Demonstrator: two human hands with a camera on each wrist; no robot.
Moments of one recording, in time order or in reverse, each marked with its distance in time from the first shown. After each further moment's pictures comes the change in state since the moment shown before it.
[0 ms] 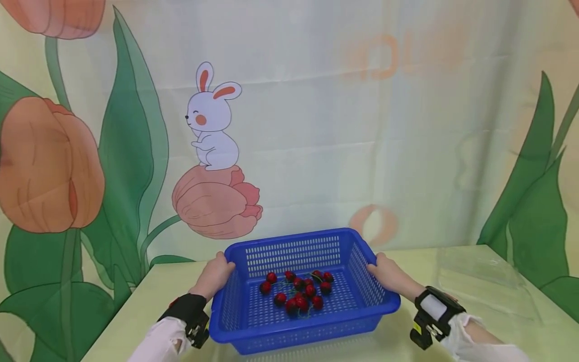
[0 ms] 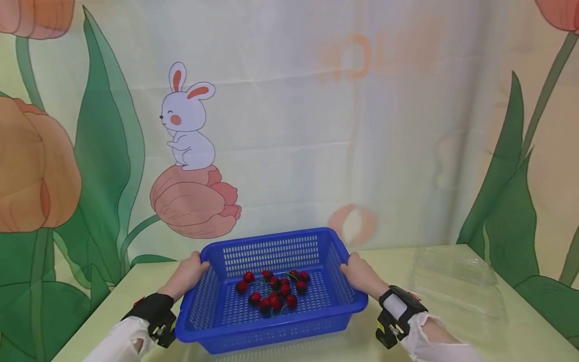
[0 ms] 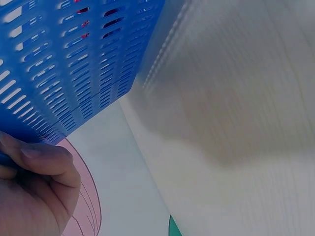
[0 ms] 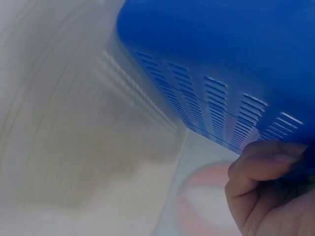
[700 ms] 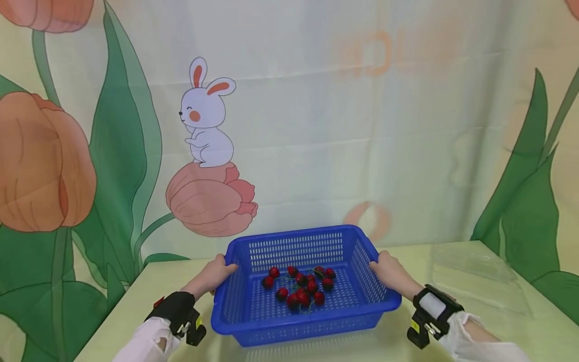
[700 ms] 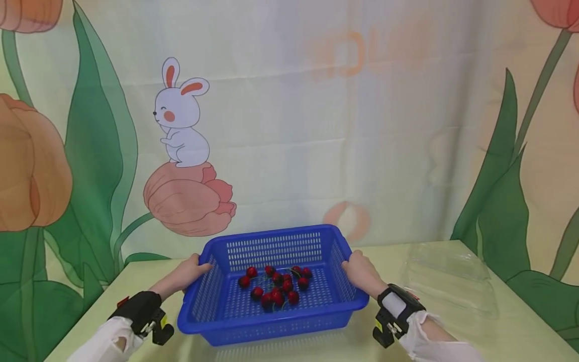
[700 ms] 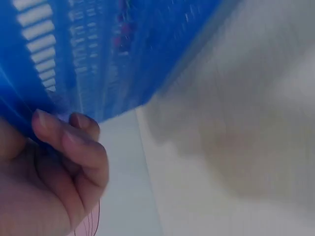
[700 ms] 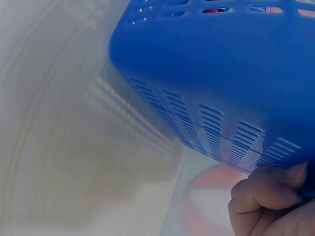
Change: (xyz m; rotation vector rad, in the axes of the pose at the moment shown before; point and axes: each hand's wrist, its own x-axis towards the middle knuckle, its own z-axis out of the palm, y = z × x) left_hand -0.010 0.004 -0.004 -0.180 -0.195 0.023; right_hand -0.007 0.005 -0.005 -0.058 0.067 0.105
